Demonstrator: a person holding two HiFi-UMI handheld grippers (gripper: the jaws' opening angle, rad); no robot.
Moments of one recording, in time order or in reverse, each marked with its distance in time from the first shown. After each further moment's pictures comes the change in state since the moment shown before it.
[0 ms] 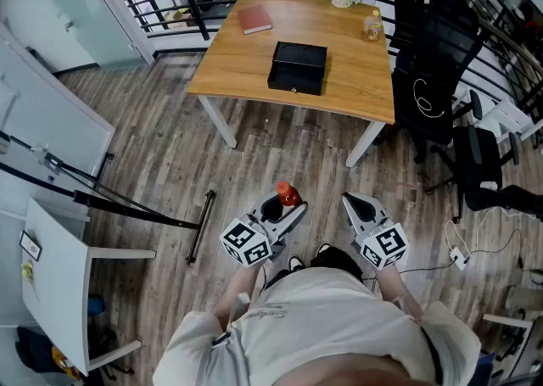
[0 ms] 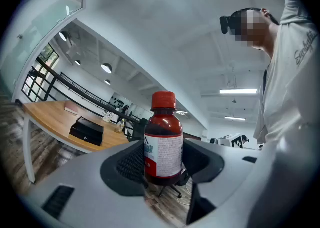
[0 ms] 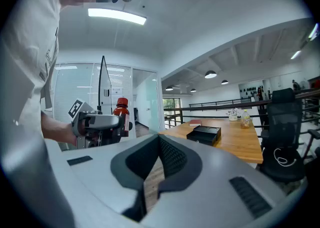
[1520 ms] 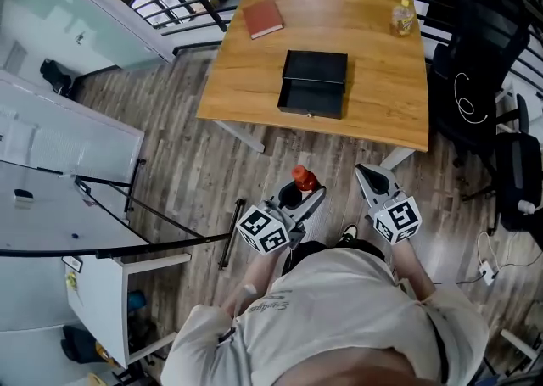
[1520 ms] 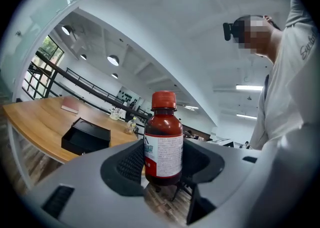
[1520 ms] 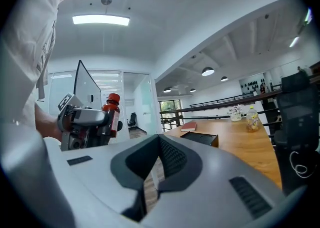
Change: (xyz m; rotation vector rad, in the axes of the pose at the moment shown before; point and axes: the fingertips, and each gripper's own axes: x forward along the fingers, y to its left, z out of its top) left arm 0.201 0.162 0.062 -0.025 0.070 0.097; right arm 0.186 -0.230 0.016 0.063 -0.042 0.055
